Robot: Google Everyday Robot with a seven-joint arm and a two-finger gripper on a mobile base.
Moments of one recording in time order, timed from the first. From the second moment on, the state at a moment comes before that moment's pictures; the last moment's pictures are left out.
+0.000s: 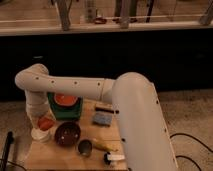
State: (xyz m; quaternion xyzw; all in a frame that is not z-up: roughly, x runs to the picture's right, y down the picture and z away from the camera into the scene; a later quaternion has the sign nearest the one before) arm -0.312 0.169 0.681 -0.17 -0.46 -0.74 0.46
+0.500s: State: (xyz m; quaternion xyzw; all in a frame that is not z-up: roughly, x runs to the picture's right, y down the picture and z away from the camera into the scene) arm -0.323 0.171 0.683 -0.18 -0.46 -0.74 0.45
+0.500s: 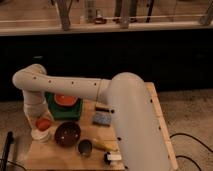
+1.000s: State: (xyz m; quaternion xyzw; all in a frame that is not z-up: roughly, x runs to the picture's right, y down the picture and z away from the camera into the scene) arm -0.328 0.169 0.687 -0.18 -0.47 -0.74 0.44
